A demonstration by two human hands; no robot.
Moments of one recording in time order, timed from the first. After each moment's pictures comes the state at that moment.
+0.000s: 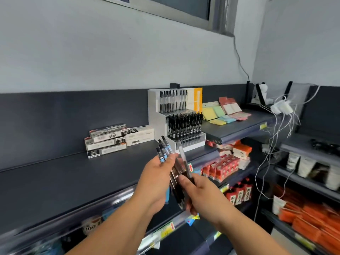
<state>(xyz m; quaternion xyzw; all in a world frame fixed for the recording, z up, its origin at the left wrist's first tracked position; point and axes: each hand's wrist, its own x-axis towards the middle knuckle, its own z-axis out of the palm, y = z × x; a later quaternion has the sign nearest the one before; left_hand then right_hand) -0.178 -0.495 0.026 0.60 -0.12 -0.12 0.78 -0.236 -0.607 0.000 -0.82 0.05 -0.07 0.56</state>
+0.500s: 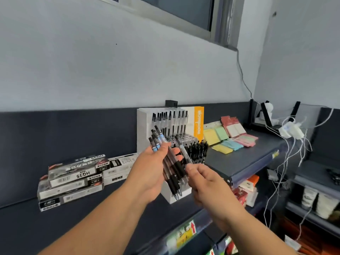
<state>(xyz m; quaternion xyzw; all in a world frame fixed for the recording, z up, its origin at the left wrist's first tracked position) -0.007 -0.563 0.091 0.52 -0.14 -0.14 0.83 -0.078 -0.686 0.052 -0.78 0.06 -0.18 0.60</state>
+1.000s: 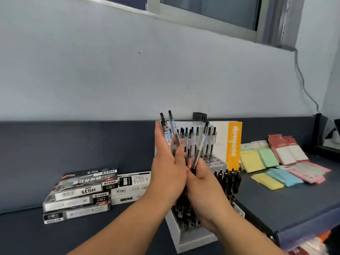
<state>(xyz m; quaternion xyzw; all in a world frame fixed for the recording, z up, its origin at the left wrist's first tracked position) 0.054 -0.625 0.105 0.72 -0.17 0.21 0.64 0.039 -0.709 0.078 -0.71 -0.10 -0.11 0.69</state>
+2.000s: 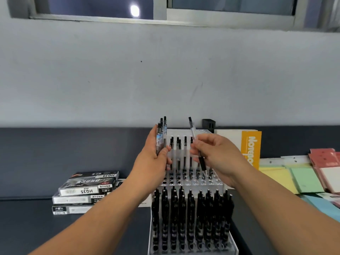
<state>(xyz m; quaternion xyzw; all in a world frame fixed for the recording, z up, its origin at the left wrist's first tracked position) 0.104 -0.660 0.120 0.77 -0.09 0.26 0.58 0.142 -0.823 0.142 -0.71 -0.16 -0.05 0.68</state>
